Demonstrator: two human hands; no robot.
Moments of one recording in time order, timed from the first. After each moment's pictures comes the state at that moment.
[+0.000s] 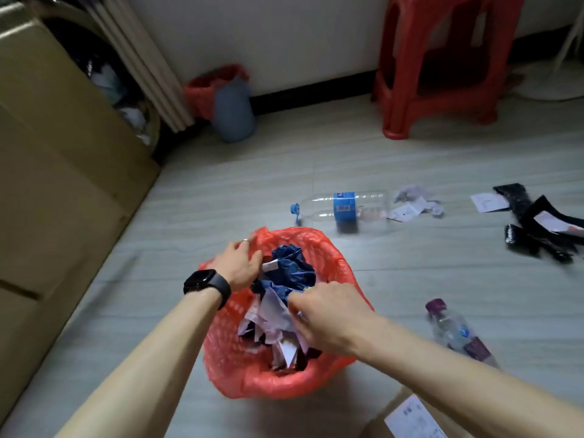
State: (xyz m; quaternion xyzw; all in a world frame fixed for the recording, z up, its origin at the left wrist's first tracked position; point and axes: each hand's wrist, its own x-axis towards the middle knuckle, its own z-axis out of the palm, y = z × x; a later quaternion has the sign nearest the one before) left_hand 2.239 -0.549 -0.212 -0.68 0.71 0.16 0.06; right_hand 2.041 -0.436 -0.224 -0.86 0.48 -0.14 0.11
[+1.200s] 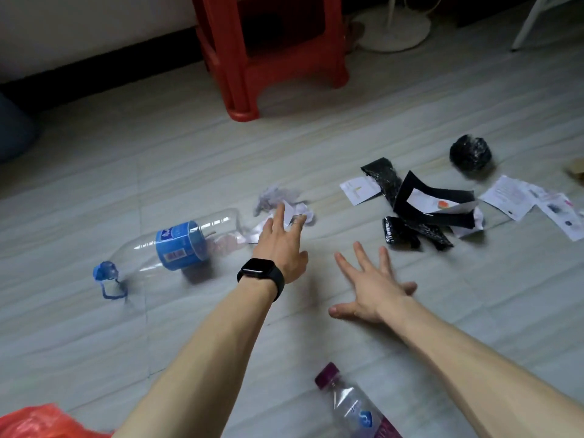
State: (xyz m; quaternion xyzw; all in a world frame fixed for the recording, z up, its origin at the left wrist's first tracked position) left_hand 1.848 -0.681 -0.387 -0.43 0.88 0.17 0.09; right_hand 1.711 -0.541 -0.426 -0.48 0.80 0.09 0.35
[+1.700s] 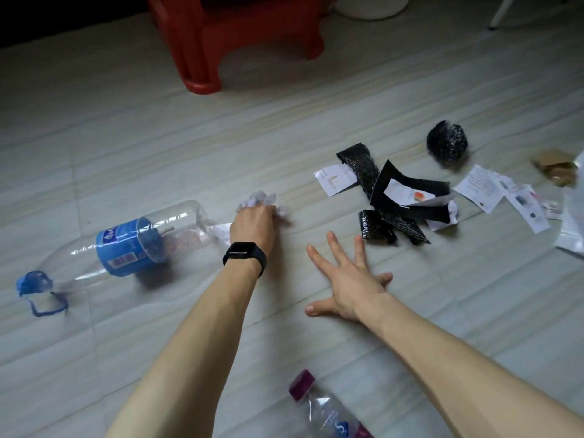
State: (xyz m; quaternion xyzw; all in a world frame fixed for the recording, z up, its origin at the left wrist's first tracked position) left_hand 1.805 -0.724 -0.434 -0.49 0.85 0.18 0.01; right_hand 1.703 -0.553 -0.425 -0.47 0.80 0.10 0.37
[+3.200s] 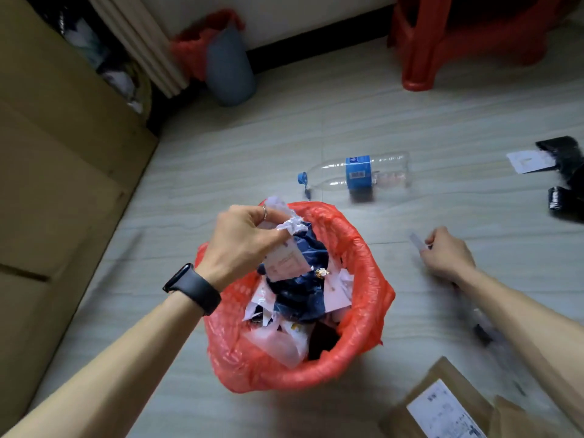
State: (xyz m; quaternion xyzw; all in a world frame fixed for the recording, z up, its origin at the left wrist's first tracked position) left_hand 2.204 -0.524 -0.166 -0.59 0.70 0.32 -0.24; right_hand 1.876 -0.520 -0.390 -0.44 0.83 -0.13 0.32
